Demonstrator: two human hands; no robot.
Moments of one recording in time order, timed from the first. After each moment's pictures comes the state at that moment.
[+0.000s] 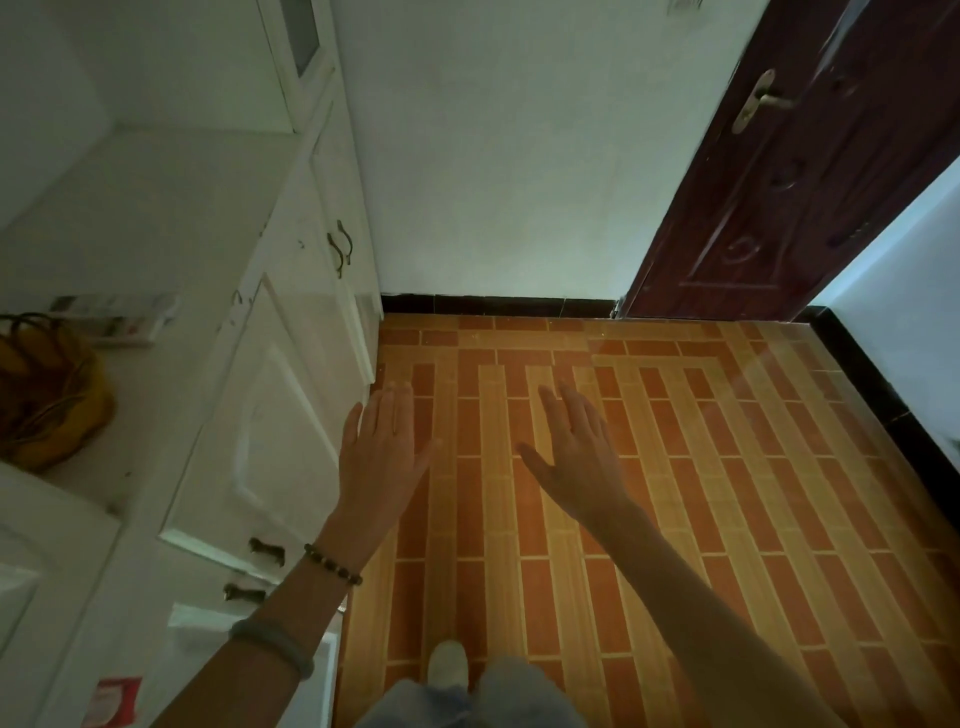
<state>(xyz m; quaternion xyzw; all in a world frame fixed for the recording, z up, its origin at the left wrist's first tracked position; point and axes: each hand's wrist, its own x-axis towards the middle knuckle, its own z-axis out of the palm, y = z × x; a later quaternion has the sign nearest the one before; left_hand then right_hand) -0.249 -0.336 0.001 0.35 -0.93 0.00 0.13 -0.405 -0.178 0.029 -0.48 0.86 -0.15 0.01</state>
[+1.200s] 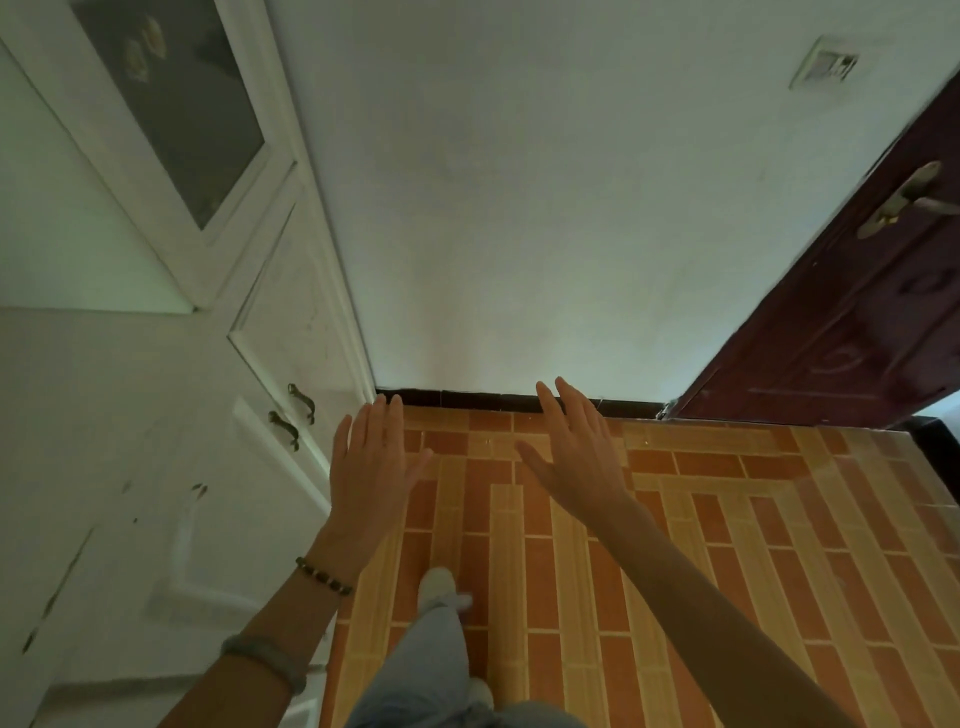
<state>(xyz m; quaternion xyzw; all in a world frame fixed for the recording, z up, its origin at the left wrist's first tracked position) -0.596 -0.712 -0.015 0.39 -0.91 -0.02 0.12 -0.776 -0.570 0.017 -0.50 0.85 -0.17 0.02</state>
